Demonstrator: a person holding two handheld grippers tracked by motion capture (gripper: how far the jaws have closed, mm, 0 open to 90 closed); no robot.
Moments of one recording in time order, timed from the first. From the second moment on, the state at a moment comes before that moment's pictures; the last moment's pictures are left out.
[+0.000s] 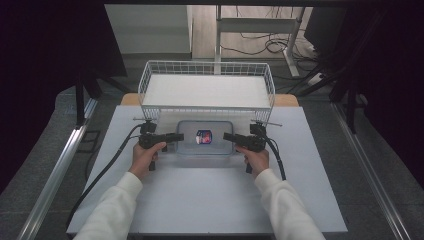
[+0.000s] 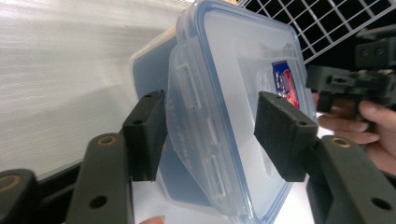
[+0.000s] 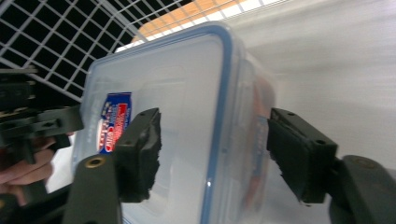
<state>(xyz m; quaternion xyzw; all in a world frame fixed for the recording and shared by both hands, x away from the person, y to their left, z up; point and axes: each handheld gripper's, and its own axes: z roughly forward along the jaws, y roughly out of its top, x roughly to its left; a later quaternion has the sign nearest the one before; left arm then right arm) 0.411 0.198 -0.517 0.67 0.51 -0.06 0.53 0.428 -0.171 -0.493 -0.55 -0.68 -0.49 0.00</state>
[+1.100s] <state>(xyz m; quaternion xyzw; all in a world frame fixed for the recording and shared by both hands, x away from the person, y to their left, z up) 0.247 0.186 -0.496 0.80 0.41 0.03 0.44 0.339 -0.107 -0.498 -0.31 -0.87 -0.37 -0.13</state>
